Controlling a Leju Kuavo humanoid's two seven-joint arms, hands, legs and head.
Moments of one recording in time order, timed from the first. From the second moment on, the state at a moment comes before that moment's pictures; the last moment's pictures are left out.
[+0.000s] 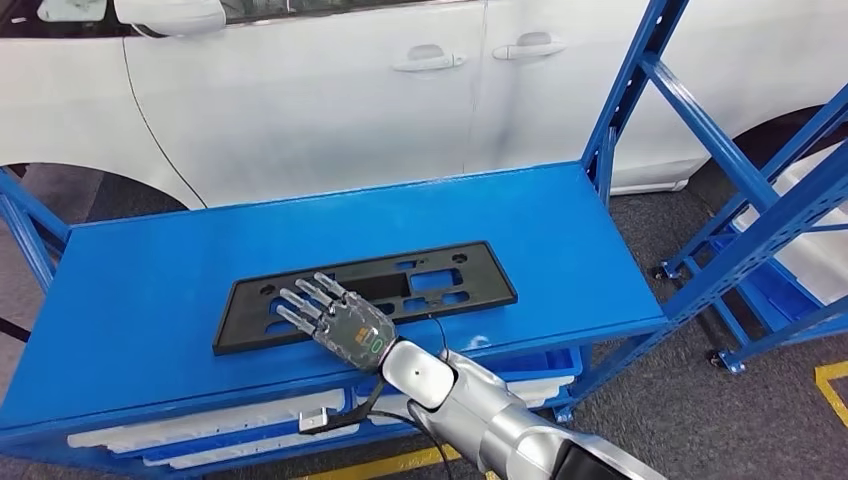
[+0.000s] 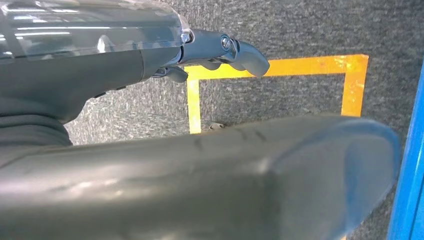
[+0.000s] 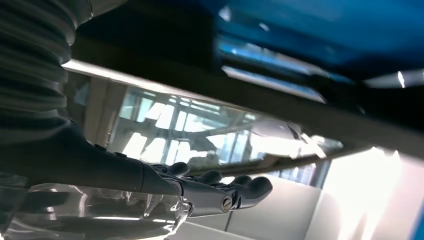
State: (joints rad) left arm -0.03 0.00 0.03 -0.19 0.27 0.05 -0.17; right arm -0.70 0.28 0.94 -0.54 1.48 -0.69 -0.06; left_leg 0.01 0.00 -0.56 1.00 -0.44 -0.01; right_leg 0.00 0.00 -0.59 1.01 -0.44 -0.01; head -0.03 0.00
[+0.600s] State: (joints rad) left arm -0.03 0.01 0.02 -0.19 0.25 0.05 -0.16; right arm -0.77 0.31 0.94 -0.40 1.52 -0.48 0.06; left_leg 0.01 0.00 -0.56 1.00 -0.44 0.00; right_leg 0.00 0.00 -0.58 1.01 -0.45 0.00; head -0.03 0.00
